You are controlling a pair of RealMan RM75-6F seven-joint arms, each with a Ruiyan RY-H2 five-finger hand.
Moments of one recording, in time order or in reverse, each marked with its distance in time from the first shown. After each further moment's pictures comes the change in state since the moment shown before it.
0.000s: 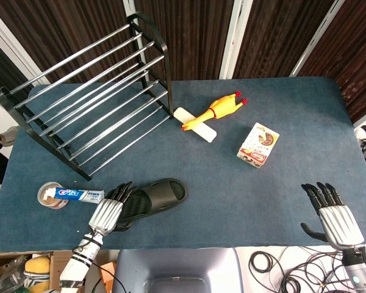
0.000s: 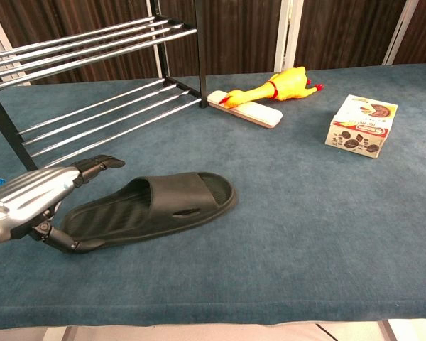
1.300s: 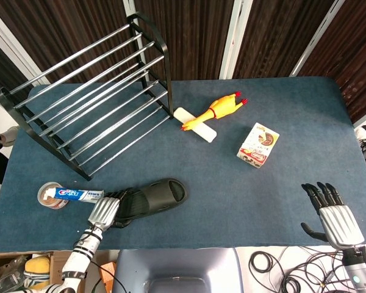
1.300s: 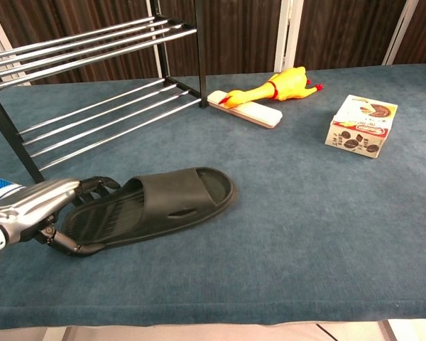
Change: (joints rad) left arm -0.033 -0.023 -0.024 0.066 -0.177 -0.089 -0.011; right arm 0.000 0.003 -0.001 -0.003 0.000 -0.004 0.001
